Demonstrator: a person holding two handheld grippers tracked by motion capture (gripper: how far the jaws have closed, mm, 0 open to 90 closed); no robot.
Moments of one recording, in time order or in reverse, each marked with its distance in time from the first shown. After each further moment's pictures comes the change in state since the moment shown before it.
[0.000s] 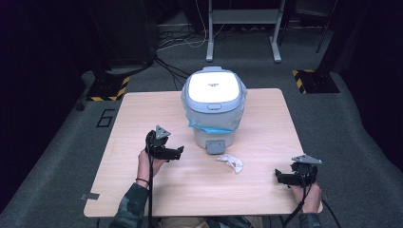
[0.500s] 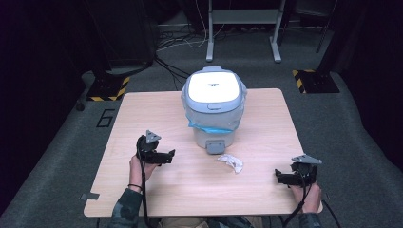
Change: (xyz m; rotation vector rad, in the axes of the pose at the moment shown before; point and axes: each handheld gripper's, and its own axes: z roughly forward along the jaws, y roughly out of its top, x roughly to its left) left arm 0.016 -0.021 -0.013 0.015 0.044 -0.033; right arm 0.000 0.000 0.000 0.000 0.003 -0.003
